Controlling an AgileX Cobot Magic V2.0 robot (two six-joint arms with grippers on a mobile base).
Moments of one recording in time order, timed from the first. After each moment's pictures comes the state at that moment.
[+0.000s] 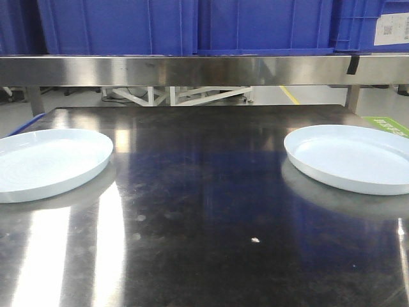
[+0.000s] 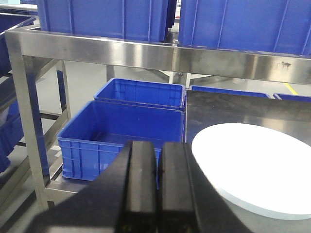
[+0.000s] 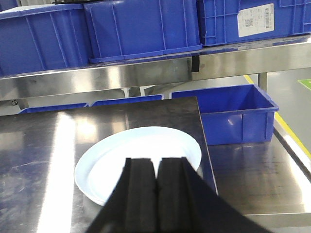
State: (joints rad) left arm 0.11 -0.01 0.01 -0.04 0.13 -0.05; right arm 0.08 -0.01 0.03 -0.02 0.04 0.21
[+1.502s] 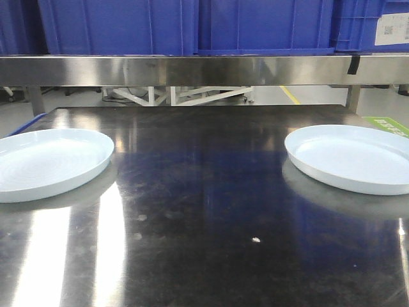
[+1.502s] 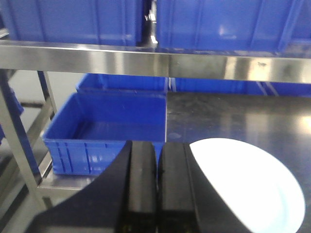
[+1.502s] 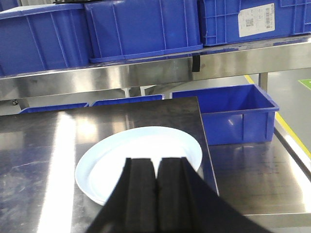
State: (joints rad) left arm 0.01 0.49 -0.49 0.01 0.34 -0.05; right arm 0.08 -0.01 0.03 -0.02 0.04 0.21
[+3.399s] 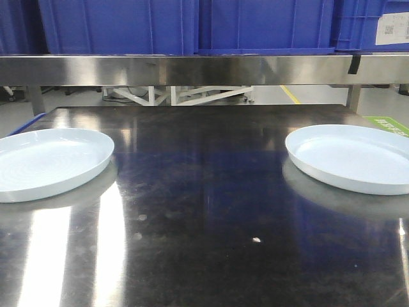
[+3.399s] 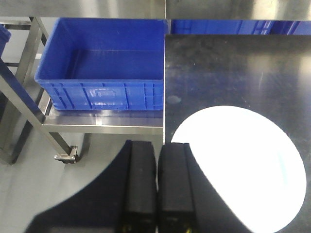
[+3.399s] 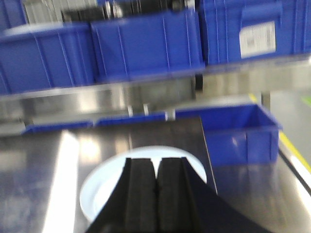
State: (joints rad) left arm 0.01 0.92 -0.91 0.00 0.65 -0.02; right arm 0.08 -0.01 0.03 -0.02 -0.07 0.21
